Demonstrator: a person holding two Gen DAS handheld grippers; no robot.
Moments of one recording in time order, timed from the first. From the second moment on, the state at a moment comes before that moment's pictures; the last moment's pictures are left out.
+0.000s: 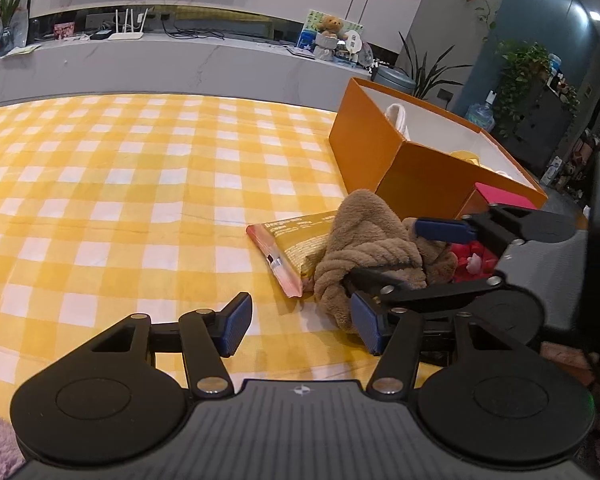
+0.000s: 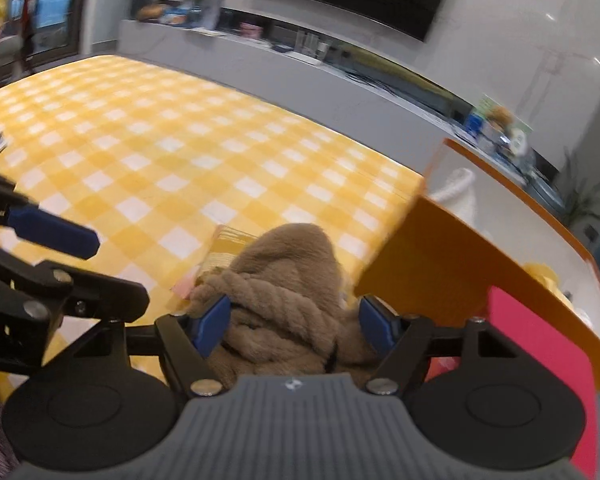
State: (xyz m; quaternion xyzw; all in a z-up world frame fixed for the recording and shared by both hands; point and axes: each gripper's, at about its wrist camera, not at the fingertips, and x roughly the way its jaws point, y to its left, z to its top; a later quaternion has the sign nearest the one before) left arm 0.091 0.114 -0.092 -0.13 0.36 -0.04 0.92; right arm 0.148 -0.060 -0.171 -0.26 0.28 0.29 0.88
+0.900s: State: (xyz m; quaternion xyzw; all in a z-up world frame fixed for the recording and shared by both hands) left arm 0.159 0.110 -0.087 -0.04 0.41 -0.08 0.91; right arm 0.162 -0.078 -0.161 -0.23 0.26 0.29 0.89
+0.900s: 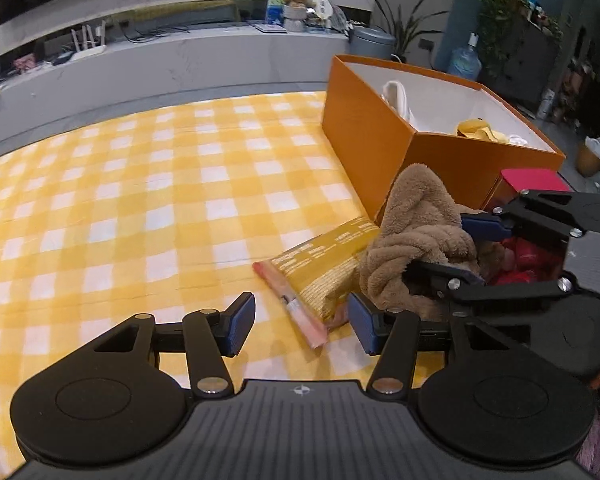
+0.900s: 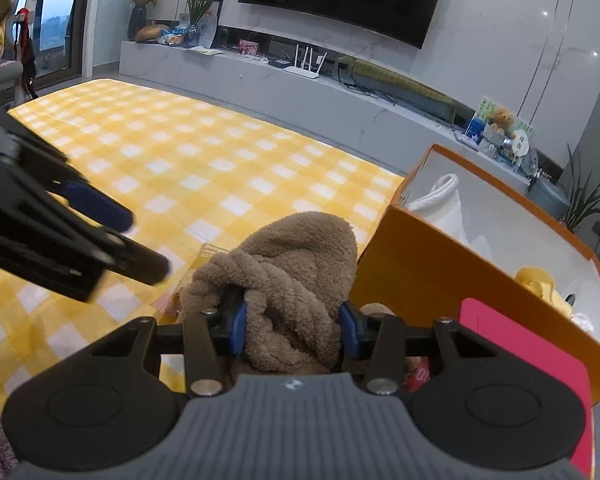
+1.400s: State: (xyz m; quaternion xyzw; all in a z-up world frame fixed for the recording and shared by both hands) left arm 0.176 0.110 -0.116 -0.07 0.38 -0.11 0.91; right arm 0.157 -0.082 -0.166 -0.24 0.24 0.29 0.90
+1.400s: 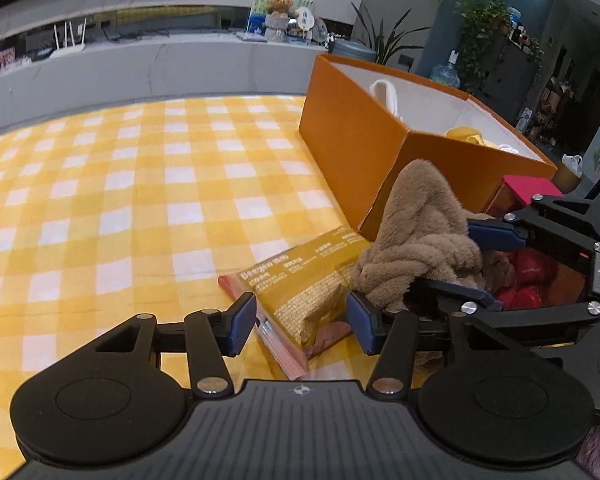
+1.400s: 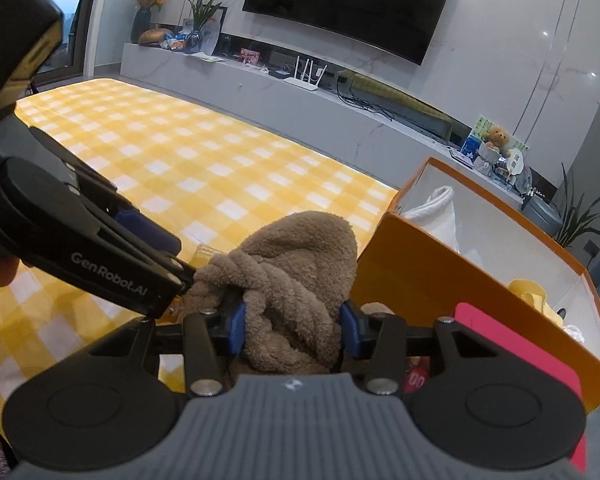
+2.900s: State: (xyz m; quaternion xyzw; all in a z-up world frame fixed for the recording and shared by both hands) left arm 0.048 0.077 -0.080 -0.10 0.43 -0.05 0.90; right arm 0.099 -0.140 -0.178 -0.02 0.37 0.25 0.89
